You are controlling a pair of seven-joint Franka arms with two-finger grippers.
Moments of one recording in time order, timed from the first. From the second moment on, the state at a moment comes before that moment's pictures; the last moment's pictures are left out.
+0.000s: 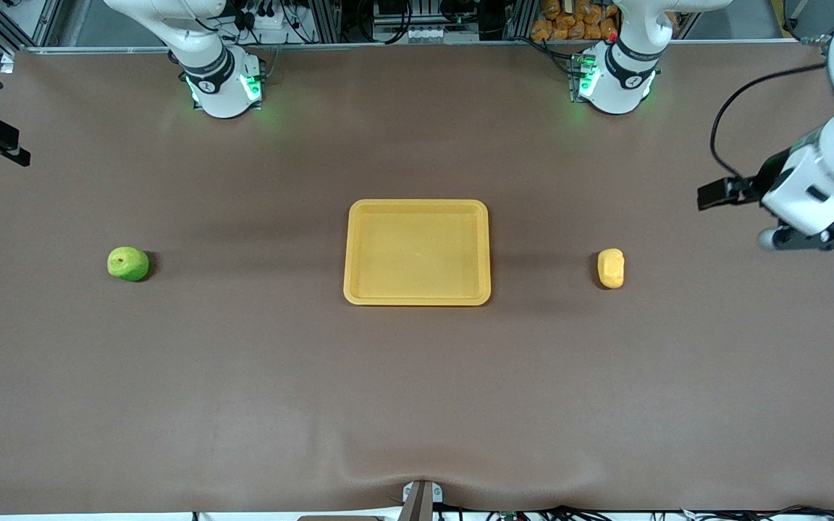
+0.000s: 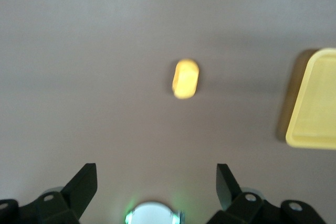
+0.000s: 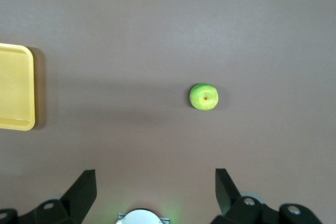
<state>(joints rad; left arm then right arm) -0.07 0.14 -0.05 -1.57 0.05 1.55 -0.14 -0.09 -0.02 -0.03 -1.50 0.01 1.40 -0.22</state>
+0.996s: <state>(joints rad) -0.08 0.18 -0.06 -1.98 0.05 2.01 -0.15 -0.18 0.15 -0.03 -1.50 0.01 1.40 -0.22</state>
